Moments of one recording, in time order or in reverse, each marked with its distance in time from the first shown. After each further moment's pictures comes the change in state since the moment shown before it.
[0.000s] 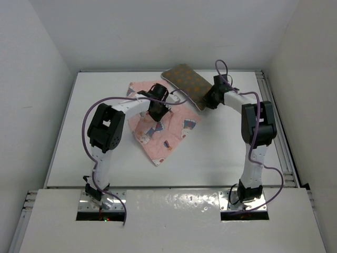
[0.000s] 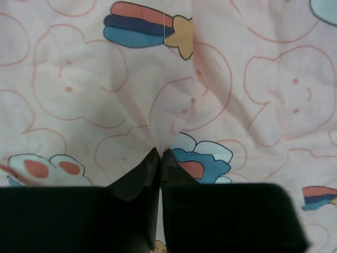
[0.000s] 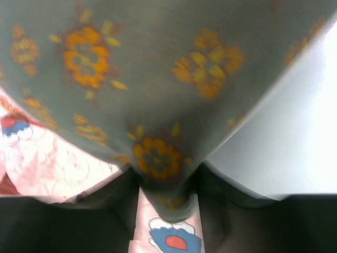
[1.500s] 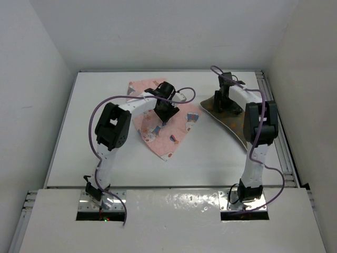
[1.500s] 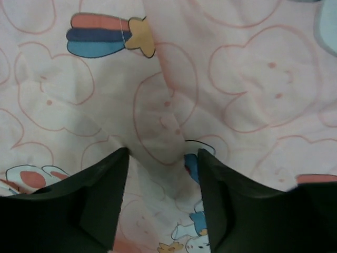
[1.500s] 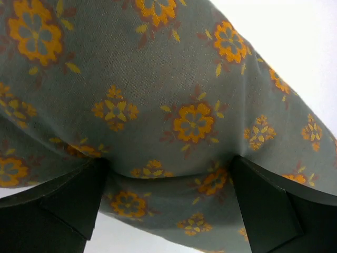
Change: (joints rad) left arm -0.041 0.076 0.172 -0.063 -0.021 0.003; right arm -0.046 0.019 0.156 -0.454 0.373 -0.576
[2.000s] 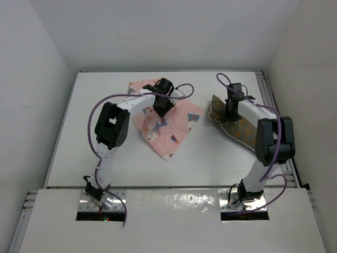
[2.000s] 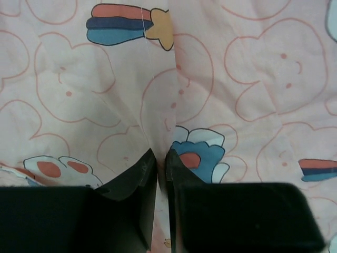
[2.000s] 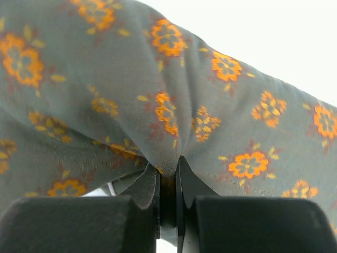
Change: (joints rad) left arm 0.029 0.043 0.061 -0.059 -0.001 -0.006; right arm -0.023 -0.298 -0.399 0.240 -0.085 -0.031
